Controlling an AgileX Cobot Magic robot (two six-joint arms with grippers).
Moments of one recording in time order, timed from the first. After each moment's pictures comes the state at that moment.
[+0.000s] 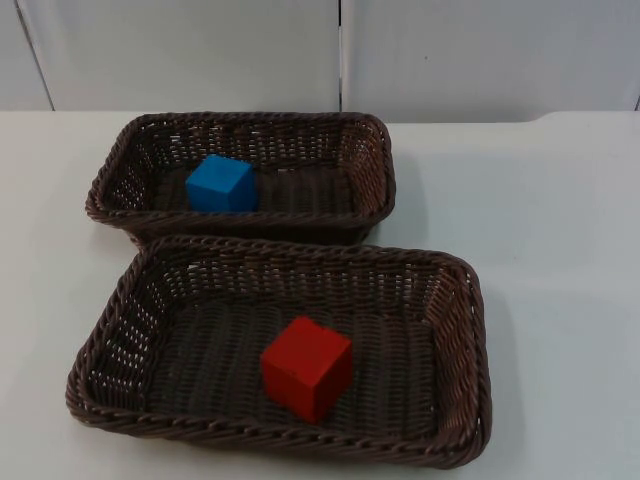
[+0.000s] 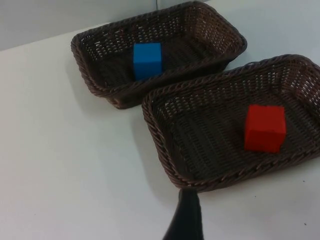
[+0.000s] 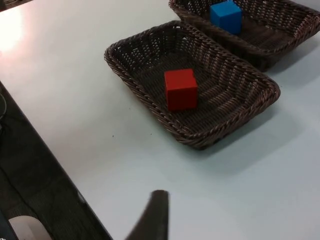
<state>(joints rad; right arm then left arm) 0.89 0.00 -0.52 -0.02 1.08 0.01 -0.22 0.00 -0.50 -0.20 1.09 0.21</state>
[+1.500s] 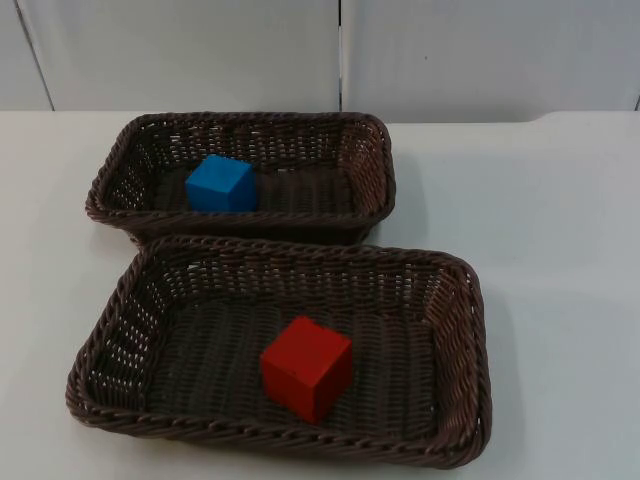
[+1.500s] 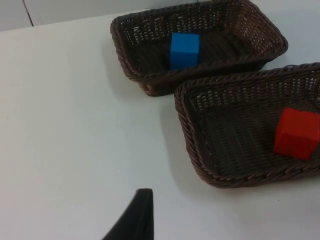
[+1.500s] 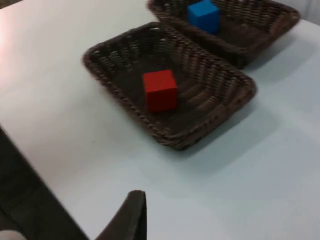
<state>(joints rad) 0.78 0.00 -0.52 -0.02 1.08 0.01 -0.22 0.00 -0.50 -0.09 1.09 0.05</state>
